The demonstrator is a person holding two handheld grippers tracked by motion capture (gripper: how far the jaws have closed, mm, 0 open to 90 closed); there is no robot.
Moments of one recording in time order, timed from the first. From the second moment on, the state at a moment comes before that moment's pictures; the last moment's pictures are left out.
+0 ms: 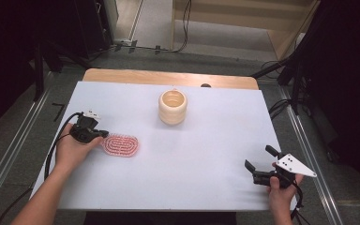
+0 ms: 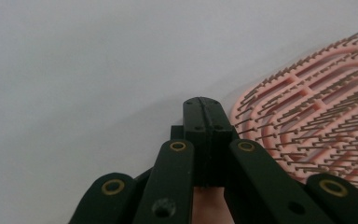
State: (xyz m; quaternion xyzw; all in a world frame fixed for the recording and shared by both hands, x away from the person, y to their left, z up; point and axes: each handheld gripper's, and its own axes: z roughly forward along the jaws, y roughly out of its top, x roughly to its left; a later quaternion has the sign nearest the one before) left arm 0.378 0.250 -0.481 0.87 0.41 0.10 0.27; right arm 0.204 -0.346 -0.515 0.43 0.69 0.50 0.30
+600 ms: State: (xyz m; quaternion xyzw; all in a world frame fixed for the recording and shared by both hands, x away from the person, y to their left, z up) left arm 0.362 0.302 -0.471 0.86 0.43 0.11 0.24; right arm 0.204 -0.345 -0.515 0.43 0.69 0.50 0.30
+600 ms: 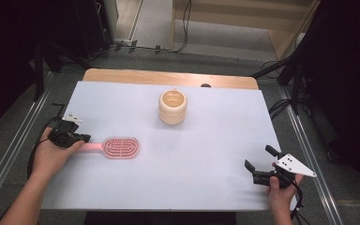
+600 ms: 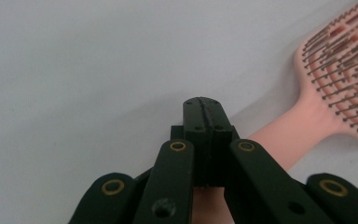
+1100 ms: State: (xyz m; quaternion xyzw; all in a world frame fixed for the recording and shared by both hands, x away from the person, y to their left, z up) left arm 0.347 0.313 -0.458 0.87 0.37 0.06 0.32; right arm 0.205 -0.345 -0.515 0.44 0.69 0.50 0.30
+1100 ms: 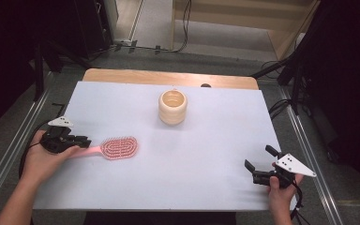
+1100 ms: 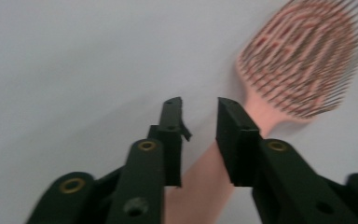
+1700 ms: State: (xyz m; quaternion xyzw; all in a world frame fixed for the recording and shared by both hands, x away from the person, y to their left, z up) left arm 0.350 0.285 -0.454 0.94 0.24 0.07 0.22; right arm 0.205 -0.345 -0.515 0.44 0.69 0.50 0.30
